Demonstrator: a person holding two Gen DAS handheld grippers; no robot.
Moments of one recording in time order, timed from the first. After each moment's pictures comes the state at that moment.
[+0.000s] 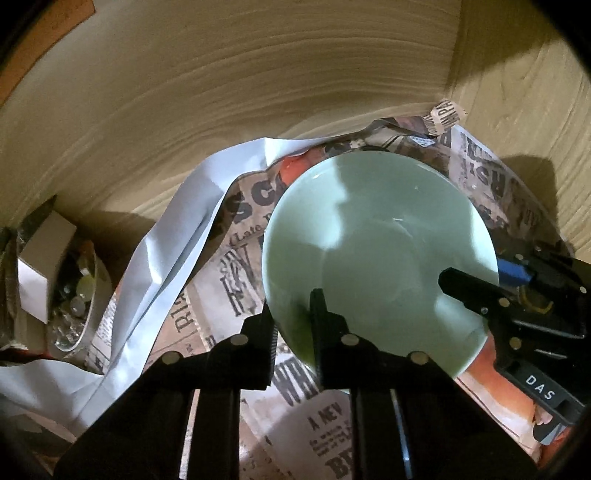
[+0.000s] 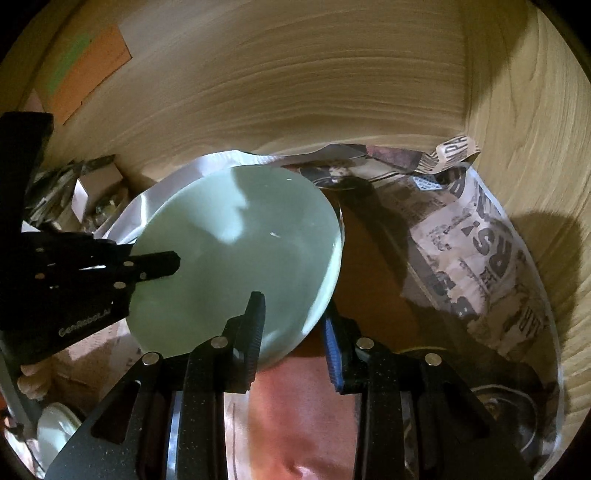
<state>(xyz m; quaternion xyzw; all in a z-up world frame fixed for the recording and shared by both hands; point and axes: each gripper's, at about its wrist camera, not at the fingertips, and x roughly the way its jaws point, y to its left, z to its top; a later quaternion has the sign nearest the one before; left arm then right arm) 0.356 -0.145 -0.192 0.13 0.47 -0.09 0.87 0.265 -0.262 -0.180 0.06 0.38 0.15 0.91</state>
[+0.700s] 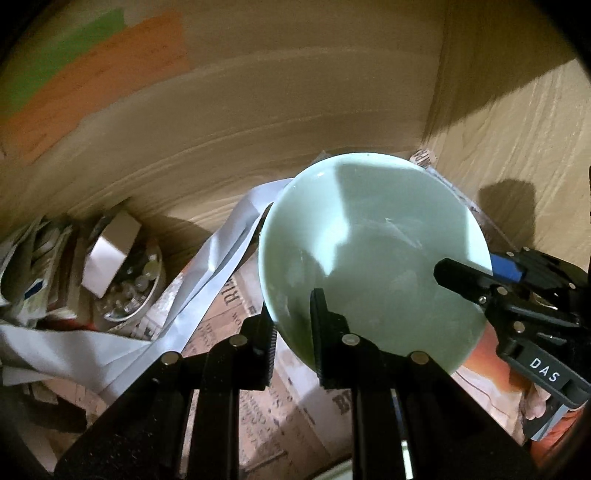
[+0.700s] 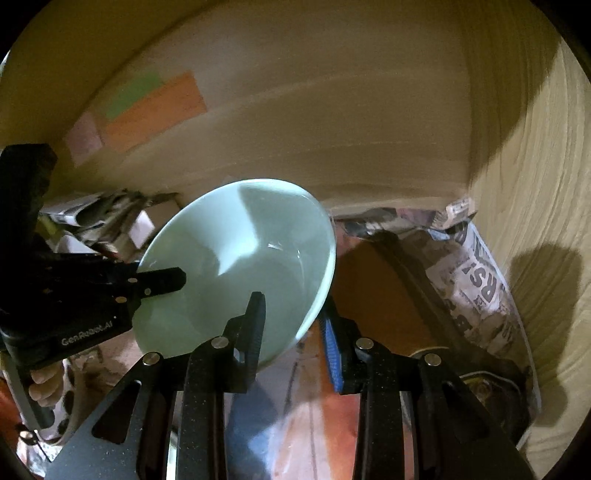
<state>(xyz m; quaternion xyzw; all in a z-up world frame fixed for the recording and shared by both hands) 0.288 -0.101 -0.129 0.10 0.41 -0.10 0.90 0.207 -0.237 -0.124 0.06 0.30 0.18 0.94</state>
